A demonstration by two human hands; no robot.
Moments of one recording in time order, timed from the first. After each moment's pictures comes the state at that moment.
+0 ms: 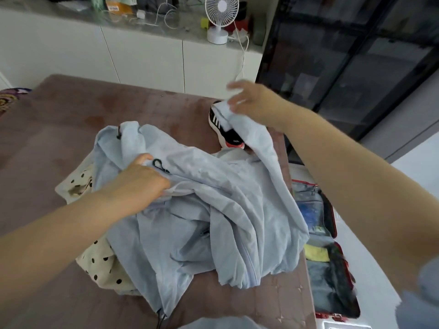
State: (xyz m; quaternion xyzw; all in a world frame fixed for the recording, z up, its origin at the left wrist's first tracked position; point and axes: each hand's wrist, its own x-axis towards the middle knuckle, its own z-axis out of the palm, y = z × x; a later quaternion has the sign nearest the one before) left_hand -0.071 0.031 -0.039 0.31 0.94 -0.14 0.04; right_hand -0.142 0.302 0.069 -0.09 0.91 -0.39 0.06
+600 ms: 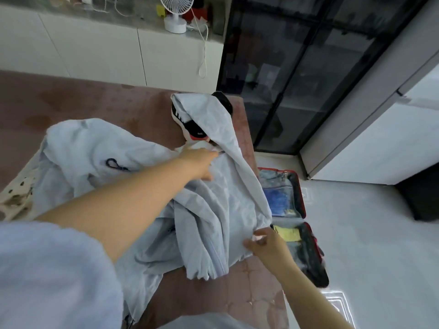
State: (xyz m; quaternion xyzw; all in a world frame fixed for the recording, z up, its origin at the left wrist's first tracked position) left_hand -0.126 0.207 -0.057 0.31 0.93 0.04 0.19; right_hand 0.089 0.368 -0.121 0.32 0.84 -0.40 0.16
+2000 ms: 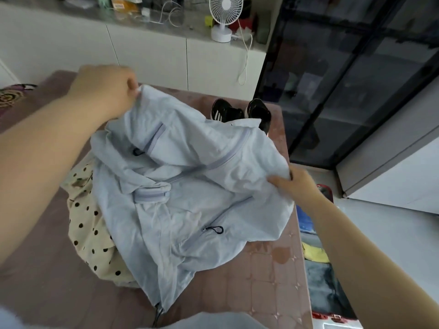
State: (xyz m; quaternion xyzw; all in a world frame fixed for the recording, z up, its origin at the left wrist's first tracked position) left_hand -0.140 0.023 0.077 0.06 0.99 0.06 -0.11; right_hand -0.038 0.381 -0.048 0.18 0.88 -0.44 0.04
